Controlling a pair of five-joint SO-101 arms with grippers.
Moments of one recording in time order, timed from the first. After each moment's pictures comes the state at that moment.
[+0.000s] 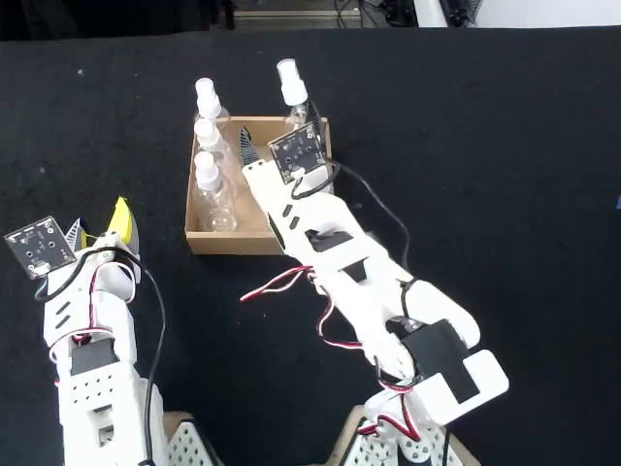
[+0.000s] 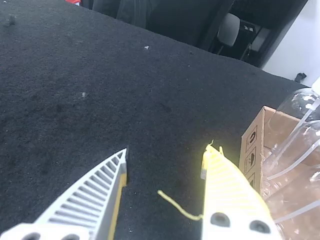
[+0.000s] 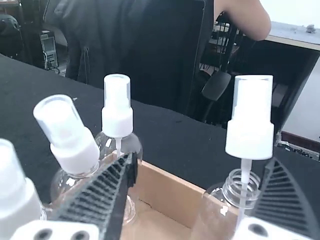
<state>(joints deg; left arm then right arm) -23.5 -72.7 92.5 5.0 9.5 -26.0 1.5 48.7 -32.5 5.2</state>
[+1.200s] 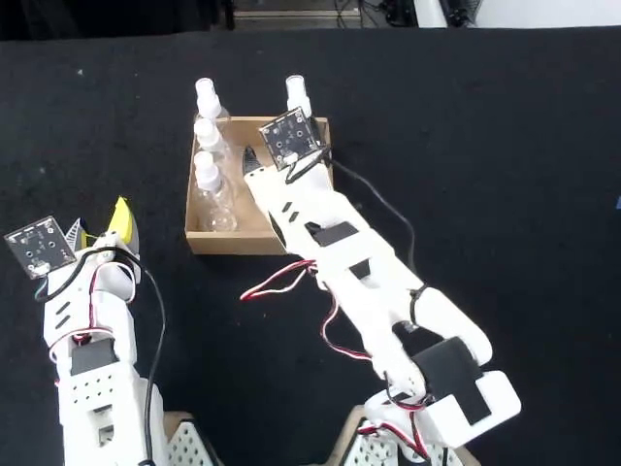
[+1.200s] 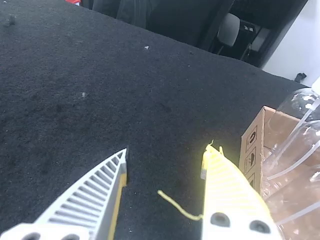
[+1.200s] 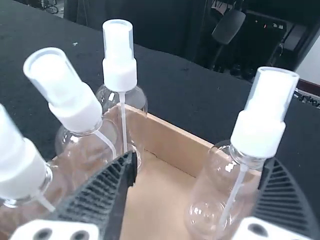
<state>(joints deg) -23.5 -72.7 92.5 5.0 9.5 -26.0 -4.3 45.7 -9.5 5.1</state>
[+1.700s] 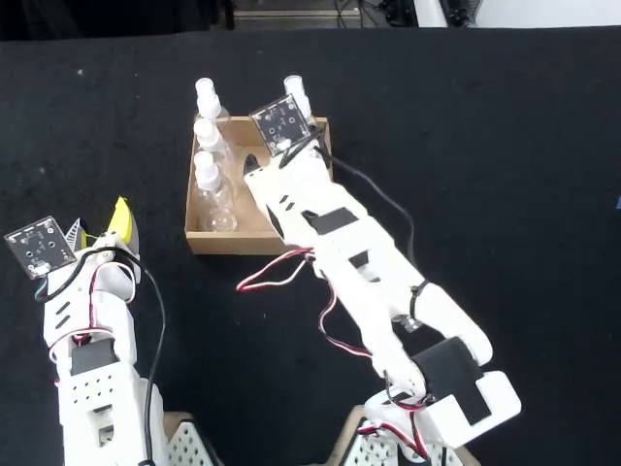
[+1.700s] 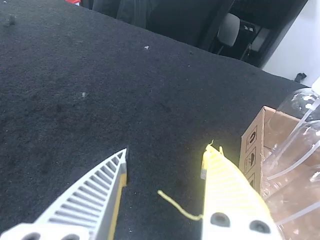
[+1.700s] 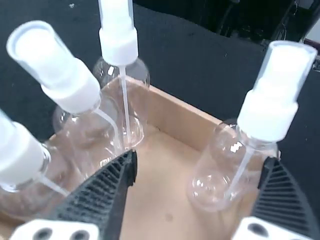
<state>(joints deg) -23.5 -72.7 92.5 5.0 9.5 -26.0 -4.3 38.9 6.5 5.0</state>
